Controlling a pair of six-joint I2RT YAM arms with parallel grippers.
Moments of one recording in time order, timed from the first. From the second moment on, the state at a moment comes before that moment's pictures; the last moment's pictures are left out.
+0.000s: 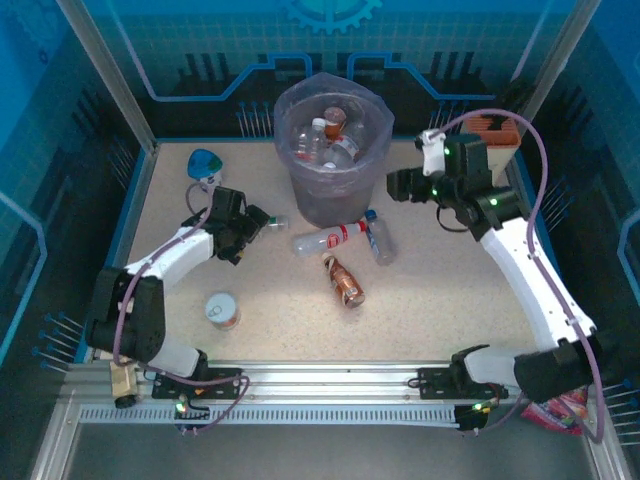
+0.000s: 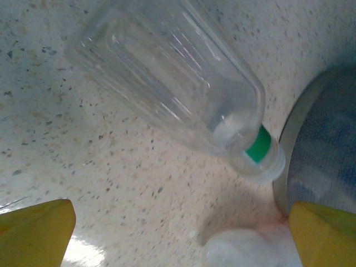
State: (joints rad) left arm -0.18 1.52 0.92 -0.40 0.06 -1.19; right arm 0.29 1.24 1.35 -0.71 -0.14 0.13
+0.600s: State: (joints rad) left arm -0.18 1.81 1.12 -0.37 -0.02 -1.44; right arm 0.25 0.94 0.91 -0.72 -0.26 0.32
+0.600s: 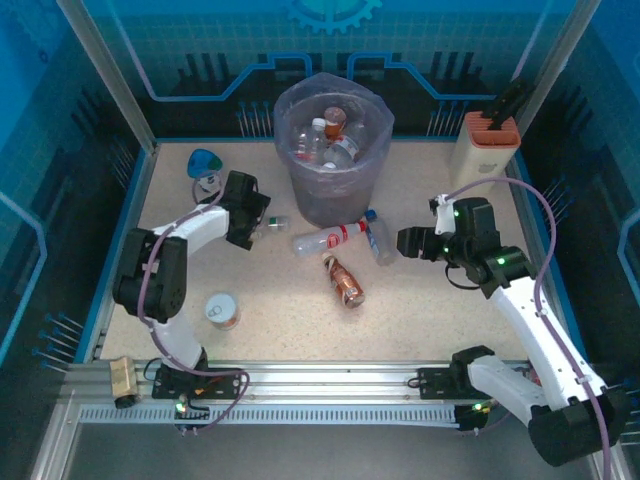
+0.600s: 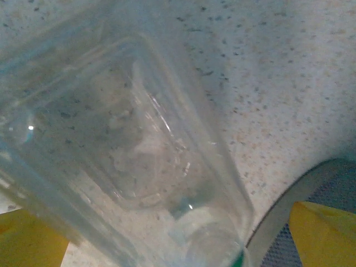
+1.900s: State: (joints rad) left arm -0.18 1.76 1.12 -0.32 -0.06 -1.52; right arm 0.25 0.90 0.84 -0.71 -0.30 0.36
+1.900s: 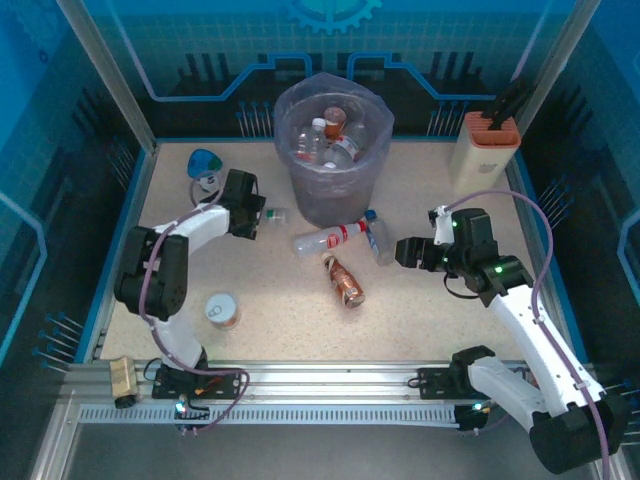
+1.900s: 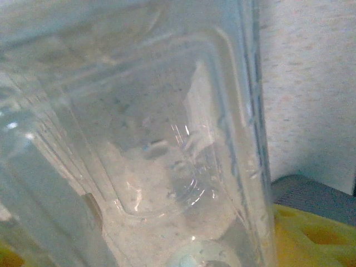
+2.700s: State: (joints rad) left arm -0.31 1.22 1.38 -0.37 -0.37 -1.00; right arm 0.25 0.92 0.78 -0.60 -0.31 0.41
